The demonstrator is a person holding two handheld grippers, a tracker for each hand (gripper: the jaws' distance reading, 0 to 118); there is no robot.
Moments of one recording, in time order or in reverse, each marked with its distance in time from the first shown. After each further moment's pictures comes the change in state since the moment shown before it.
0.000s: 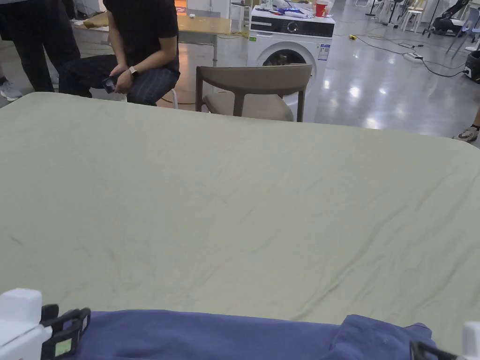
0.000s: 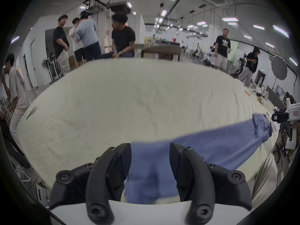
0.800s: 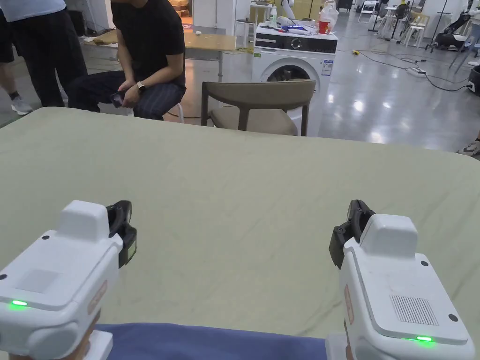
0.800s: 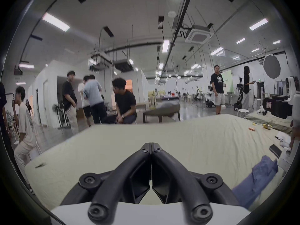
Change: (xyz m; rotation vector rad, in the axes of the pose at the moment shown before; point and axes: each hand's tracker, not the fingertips) left arm 0.072 0.092 0.020 0.452 0.070 -0.104; right arm -0.136 0.096 0.024 0.699 0.052 -0.070
